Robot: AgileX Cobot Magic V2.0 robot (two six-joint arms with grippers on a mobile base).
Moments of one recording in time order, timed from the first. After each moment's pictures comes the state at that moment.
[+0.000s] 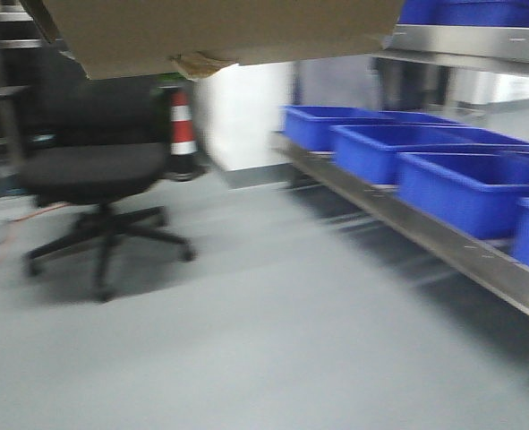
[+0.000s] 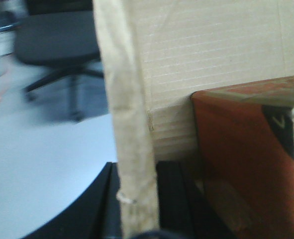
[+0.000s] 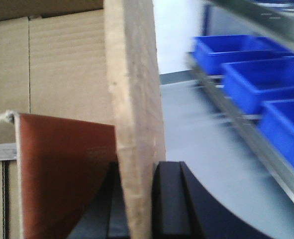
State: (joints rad) left arm -0.36 1.55 -1.68 0.51 0.77 -0.54; right arm 0.31 1.57 -1.61 -0.44 0.42 0.58
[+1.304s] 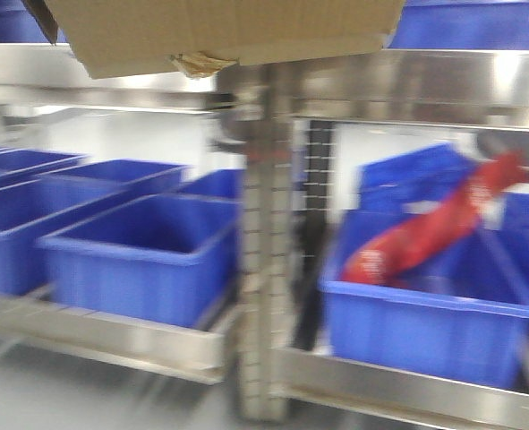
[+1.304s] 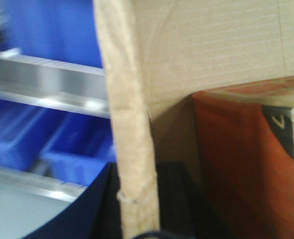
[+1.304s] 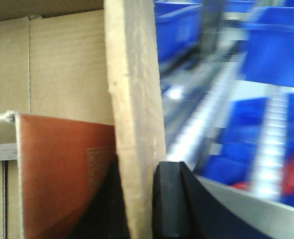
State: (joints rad) left arm -0.36 1.55 -1.68 0.51 0.77 -0.54; right arm 0.31 1.57 -1.61 -0.45 0.42 0.58
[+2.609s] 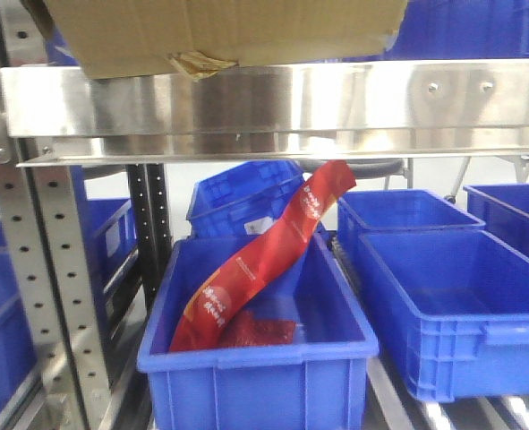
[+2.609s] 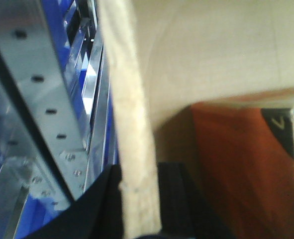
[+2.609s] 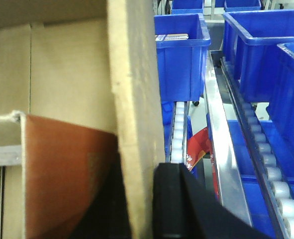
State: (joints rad) left arm -0.36 1.53 -1.68 0.51 0.78 -0.54; right arm 0.31 1.56 -1.61 -0.44 0.44 0.58
